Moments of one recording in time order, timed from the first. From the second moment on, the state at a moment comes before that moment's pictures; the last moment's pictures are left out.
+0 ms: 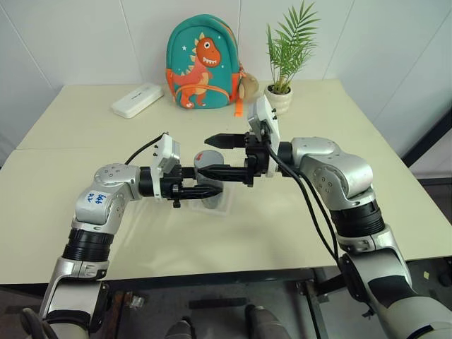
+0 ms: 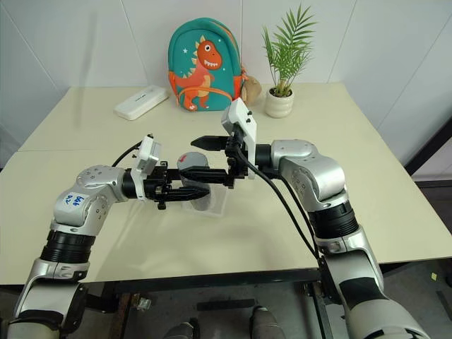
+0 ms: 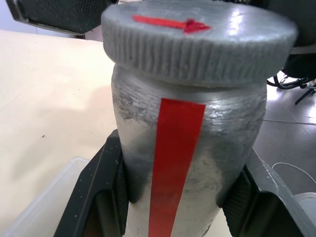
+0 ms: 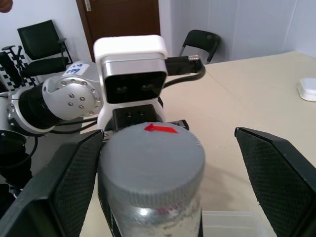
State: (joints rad) left arm -0.72 0.57 -0.01 0.09 -0.47 0.48 -1.19; right arm -1.00 -0.35 0.15 0.04 0.54 0.70 1.01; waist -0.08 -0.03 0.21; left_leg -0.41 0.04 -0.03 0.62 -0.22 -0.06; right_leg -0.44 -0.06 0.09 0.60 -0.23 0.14
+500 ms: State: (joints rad) left arm -0.72 0.57 -0.01 0.09 -0.47 0.48 -1.19; right arm -0.98 -0.34 0.15 0.01 0.56 0.72 1.00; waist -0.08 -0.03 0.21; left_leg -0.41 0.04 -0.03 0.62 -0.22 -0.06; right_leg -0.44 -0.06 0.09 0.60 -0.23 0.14
